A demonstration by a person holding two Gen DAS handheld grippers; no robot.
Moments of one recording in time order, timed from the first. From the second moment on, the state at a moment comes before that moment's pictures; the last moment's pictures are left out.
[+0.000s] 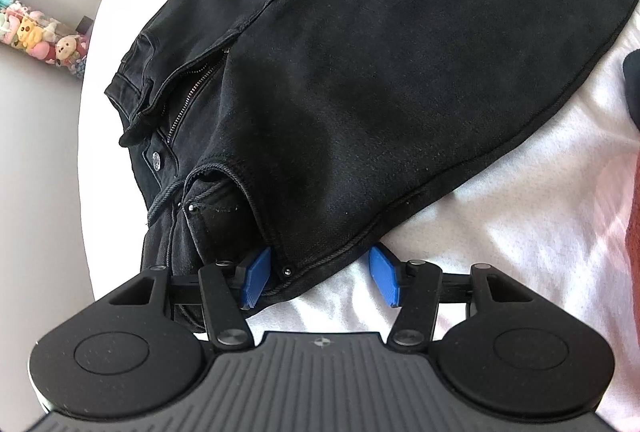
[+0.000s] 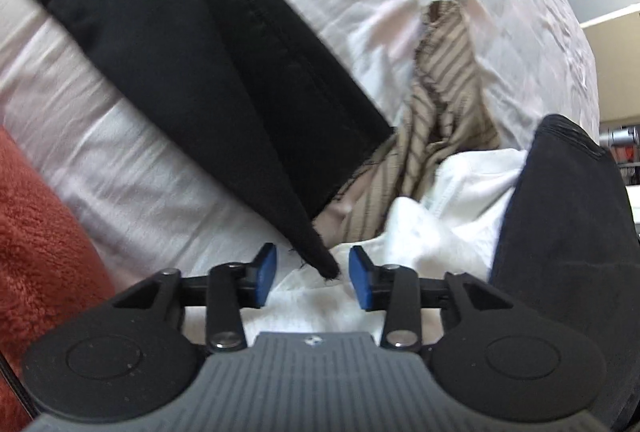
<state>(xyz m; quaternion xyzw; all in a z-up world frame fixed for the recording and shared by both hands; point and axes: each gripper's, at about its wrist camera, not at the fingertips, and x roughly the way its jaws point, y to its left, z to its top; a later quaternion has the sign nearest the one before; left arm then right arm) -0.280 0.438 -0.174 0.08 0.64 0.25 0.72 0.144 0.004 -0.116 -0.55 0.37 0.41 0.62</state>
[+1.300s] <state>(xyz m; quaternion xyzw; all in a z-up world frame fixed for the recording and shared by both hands) -0.267 0.443 -0.182 0.06 0.66 0.25 0.70 0.229 0.161 -0.174 -0.50 0.33 0.41 0.69</state>
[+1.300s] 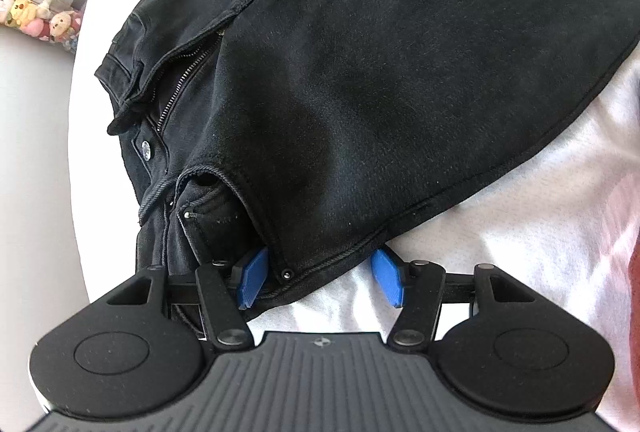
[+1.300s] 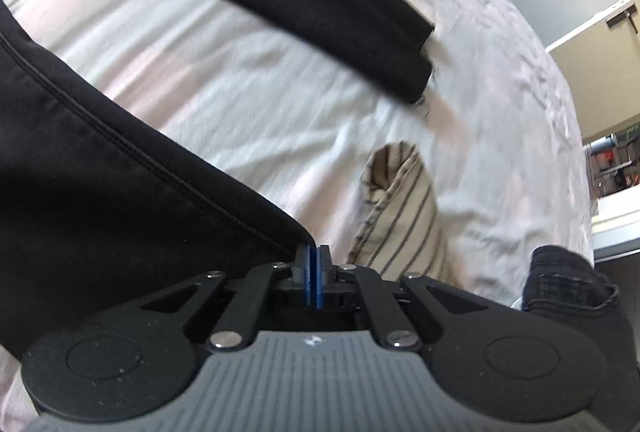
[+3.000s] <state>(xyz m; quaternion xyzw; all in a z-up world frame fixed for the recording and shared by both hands) -0.030 0.444 -0.190 -0.09 0.53 0.18 0.82 -0.013 0.283 -0.195 -0.27 0.33 0.57 0.70</state>
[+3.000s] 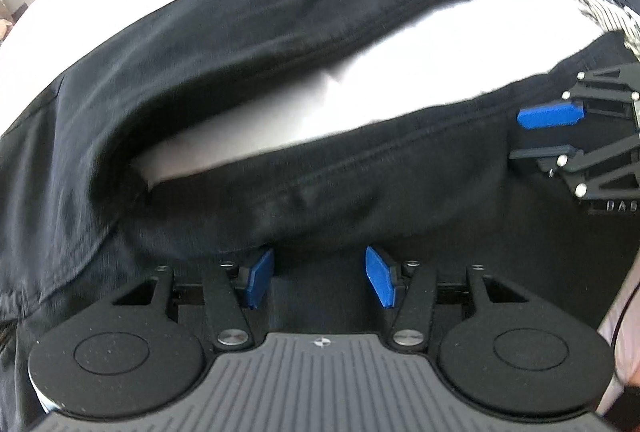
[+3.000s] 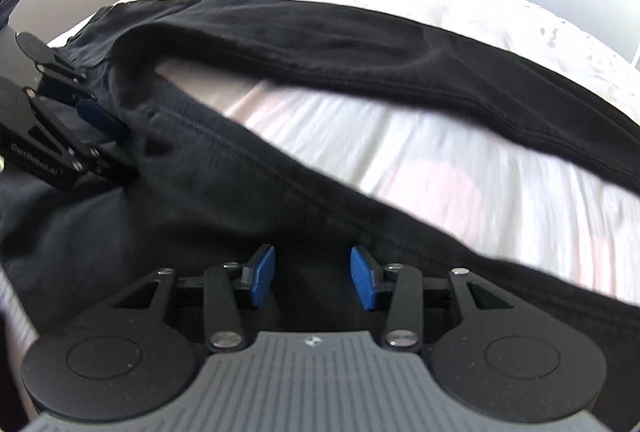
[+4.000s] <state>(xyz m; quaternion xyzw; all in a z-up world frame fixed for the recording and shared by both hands) -0.206 0.443 -0.096 0.06 0.54 0.29 0.79 0.118 0.124 -0.094 -0.36 0.38 0.45 0.72</state>
